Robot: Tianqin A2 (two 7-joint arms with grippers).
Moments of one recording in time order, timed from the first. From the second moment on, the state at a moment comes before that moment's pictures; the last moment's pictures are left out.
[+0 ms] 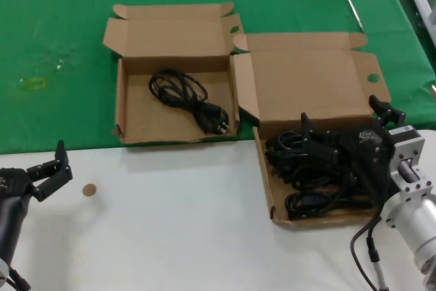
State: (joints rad) left arm 0.00 -0.30 1.60 -1.60 -1.80 0.00 0.00; right arm 0.03 0.30 -1.62 1.59 1.78 -0.02 -0.01
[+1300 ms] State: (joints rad) left arm 0.00 -0.30 1.60 -1.60 -1.80 0.00 0.00; right arm 0.03 0.30 -1.62 1.59 1.78 -0.02 -0.01
